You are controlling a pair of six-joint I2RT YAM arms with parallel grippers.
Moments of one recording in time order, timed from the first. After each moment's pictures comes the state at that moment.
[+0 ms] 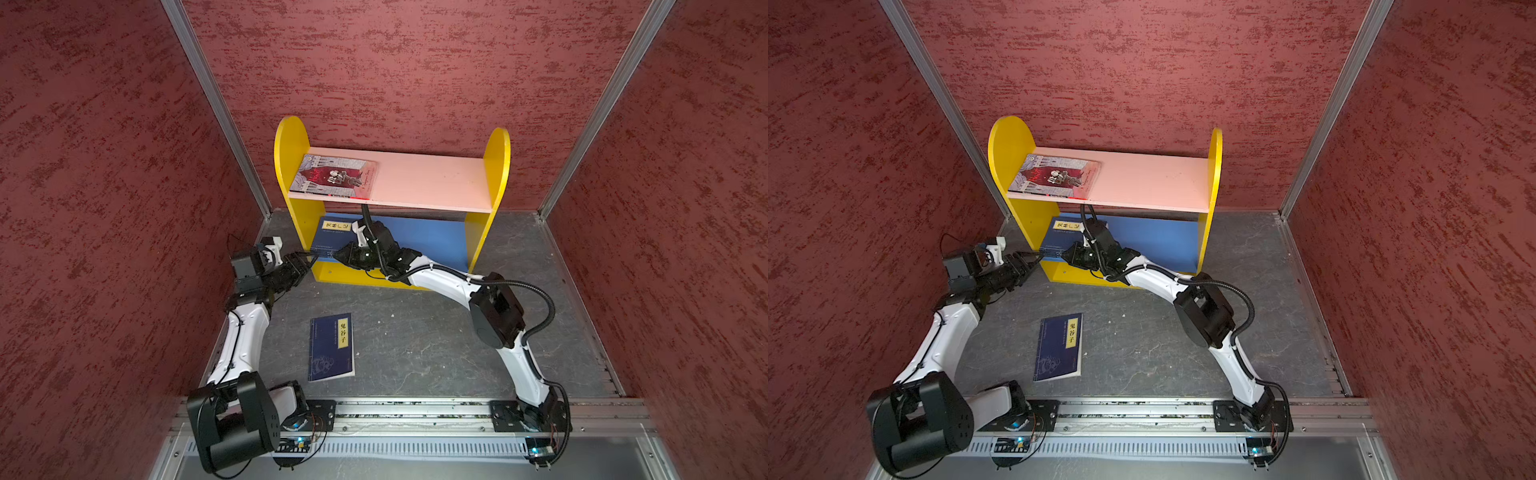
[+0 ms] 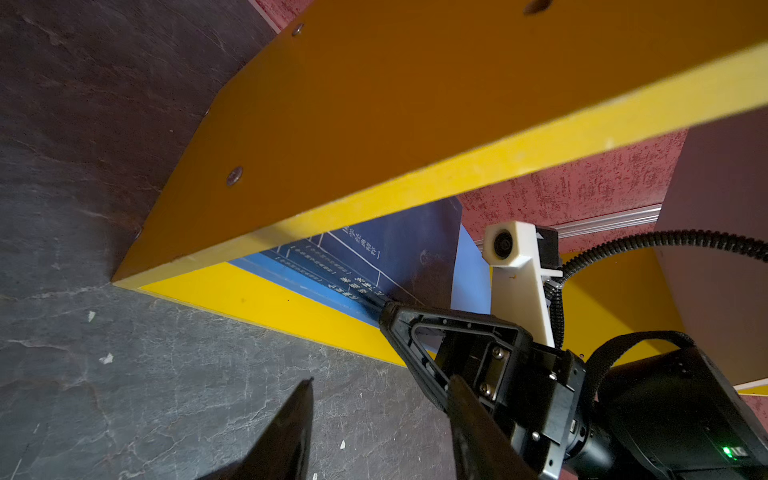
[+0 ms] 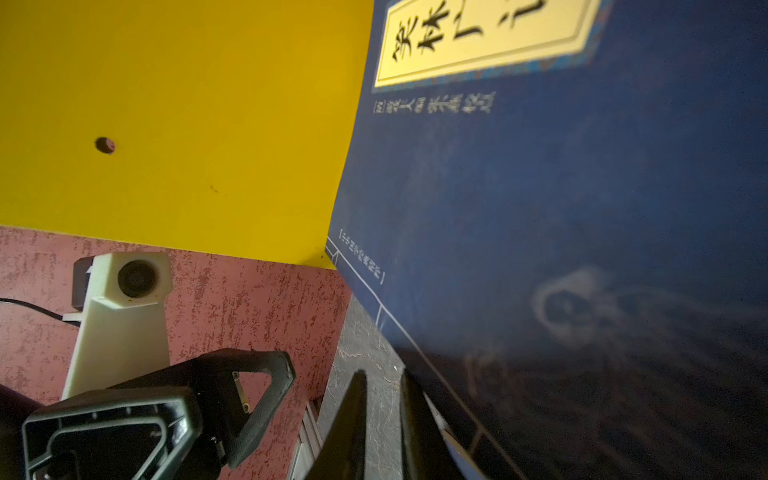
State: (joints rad) left arm 0.31 1.16 0.78 -0.18 0.81 -0.67; right arm 0.82 2.24 1.88 -0.03 -0.33 0.98
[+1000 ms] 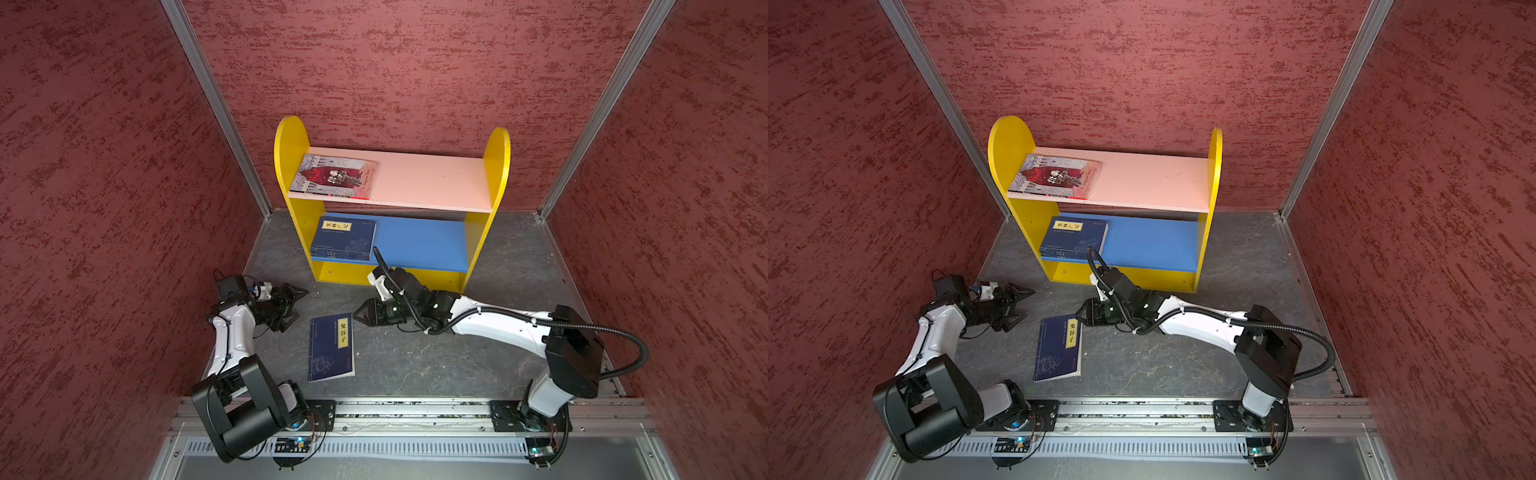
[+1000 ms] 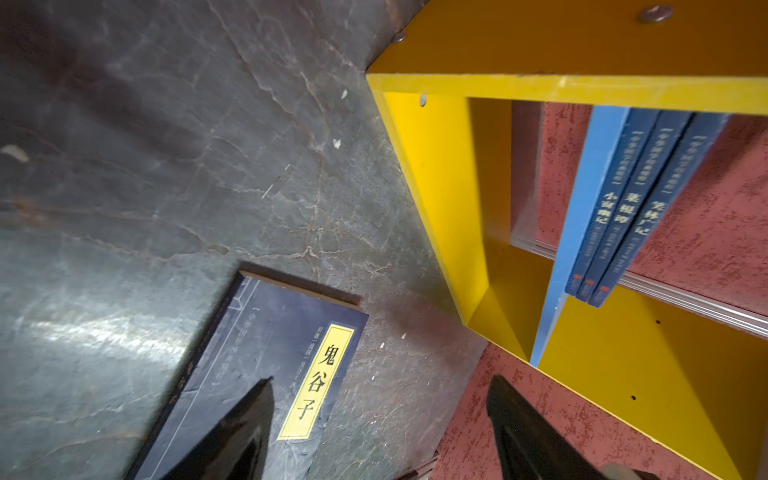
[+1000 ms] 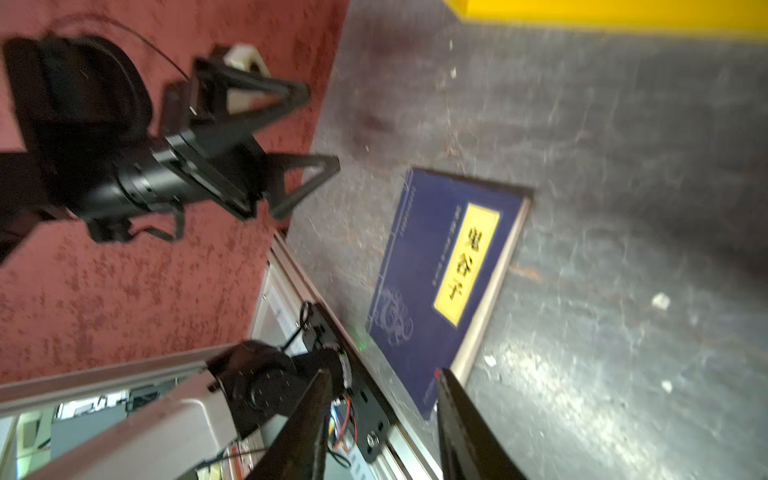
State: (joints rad) left arm 0.53 1.21 0.75 -0.80 0.78 -0.46; right arm 1.03 1.69 1.14 -0.13 -0.34 0.90
